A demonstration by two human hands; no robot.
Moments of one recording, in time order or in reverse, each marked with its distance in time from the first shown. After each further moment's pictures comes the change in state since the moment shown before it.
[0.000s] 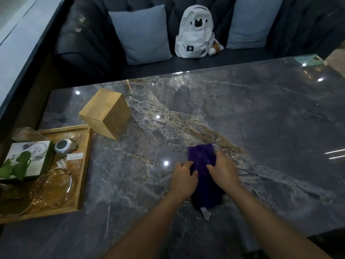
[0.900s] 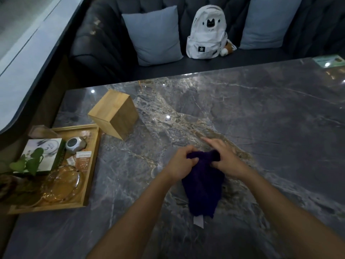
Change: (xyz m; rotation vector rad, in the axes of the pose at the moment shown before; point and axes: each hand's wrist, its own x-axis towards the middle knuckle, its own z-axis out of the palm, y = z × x) left_hand 0.013 0.037 -0.057 -0.398 -0.161 0.058; right_hand 0.044 0.000 -0.031 0.108 -0.325 -0.425
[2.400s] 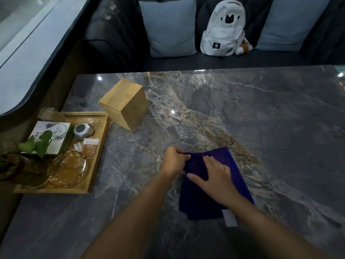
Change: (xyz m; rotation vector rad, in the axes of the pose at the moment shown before) left_hand 0.016 -0.037 -0.018 -0.175 0.386 -0.307; right_hand -0.030 -0.044 0.058 -0.252 0.011 0.137
